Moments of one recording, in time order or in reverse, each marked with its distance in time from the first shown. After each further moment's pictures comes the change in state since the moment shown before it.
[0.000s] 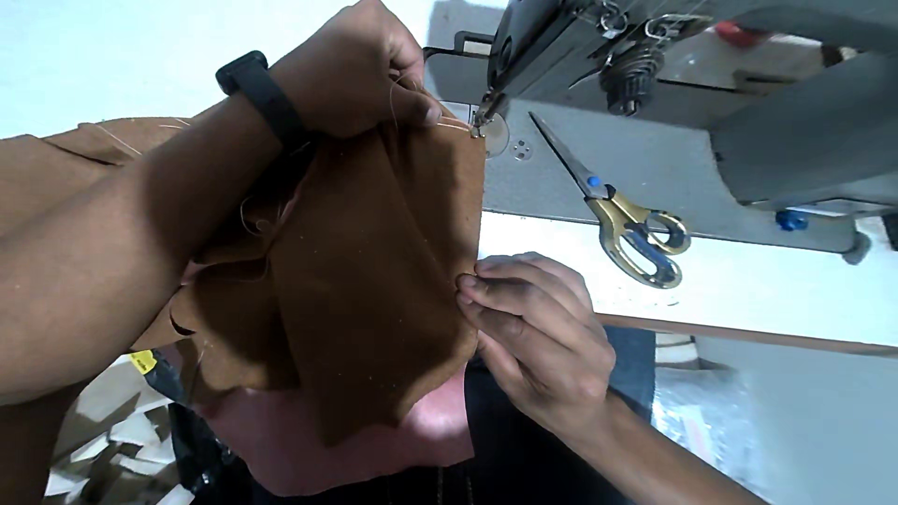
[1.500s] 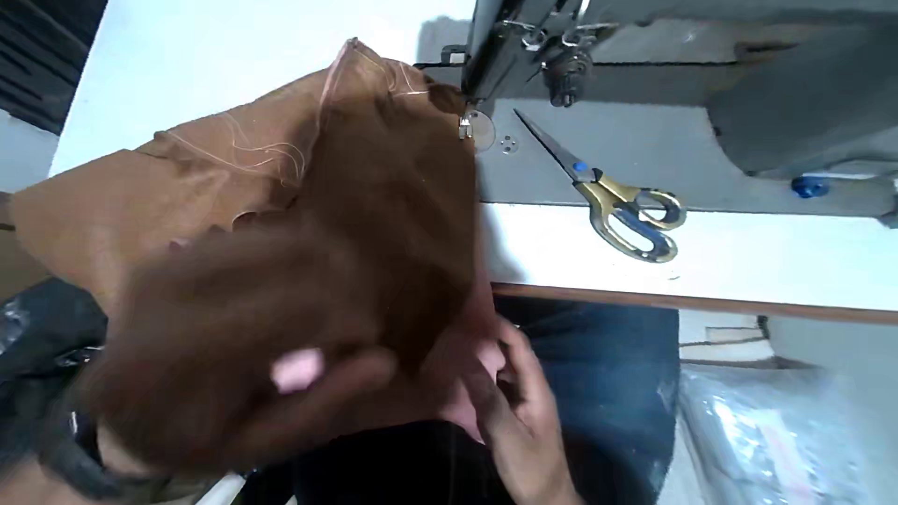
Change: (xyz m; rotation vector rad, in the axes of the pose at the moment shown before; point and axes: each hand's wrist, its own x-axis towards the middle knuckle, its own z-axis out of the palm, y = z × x) left_hand -0.207 0.113 0.017 0.085 0.365 0.234; right_hand -0.068 -0.089 0.016 0.856 0.202 0.892
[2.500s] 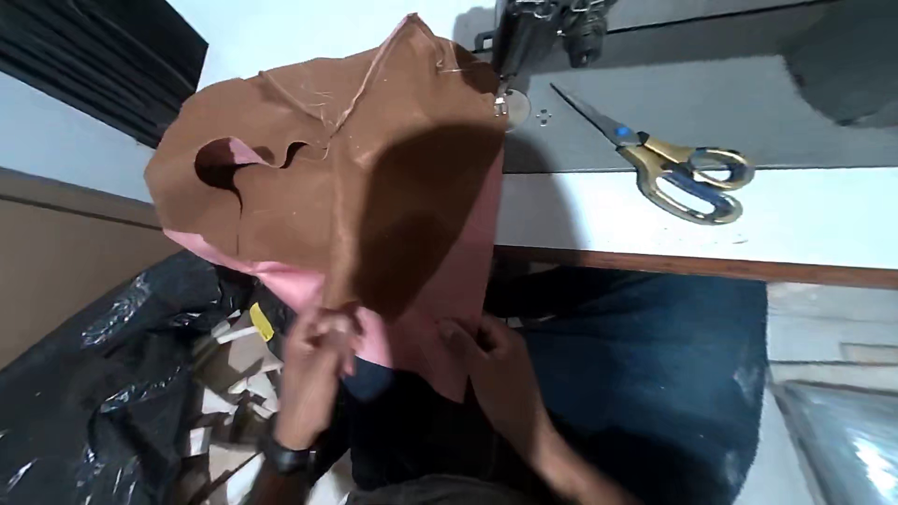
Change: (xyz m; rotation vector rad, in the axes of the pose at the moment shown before) left_hand -0.146 0.037 0.078 -0.538 0.468 -1.015; right_hand -0.001 0.015 0.041 -0.012 -0.105 0.287
